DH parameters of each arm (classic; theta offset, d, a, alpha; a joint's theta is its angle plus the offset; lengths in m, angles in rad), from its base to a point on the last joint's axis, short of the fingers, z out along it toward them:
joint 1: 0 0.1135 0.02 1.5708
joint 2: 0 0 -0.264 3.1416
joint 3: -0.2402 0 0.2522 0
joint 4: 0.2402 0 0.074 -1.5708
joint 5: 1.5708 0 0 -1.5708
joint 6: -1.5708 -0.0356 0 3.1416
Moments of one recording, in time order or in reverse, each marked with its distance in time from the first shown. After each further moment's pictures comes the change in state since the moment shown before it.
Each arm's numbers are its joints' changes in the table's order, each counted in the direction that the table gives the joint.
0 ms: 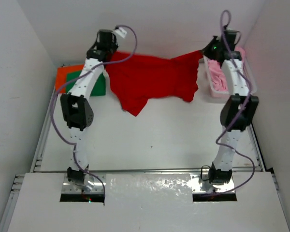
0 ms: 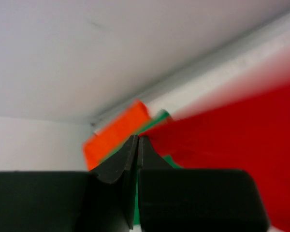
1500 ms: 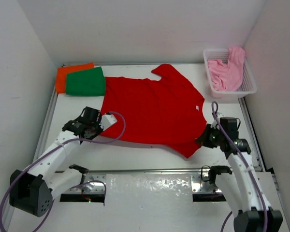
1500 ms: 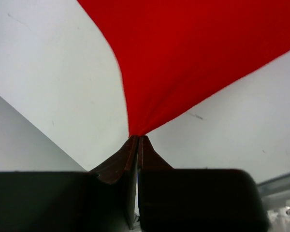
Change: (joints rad) left arm -0.072 1.260 1.624 0.242 0.115 -0.123; right arm 0.042 1.550 1.671 0.329 -0.137 0.187
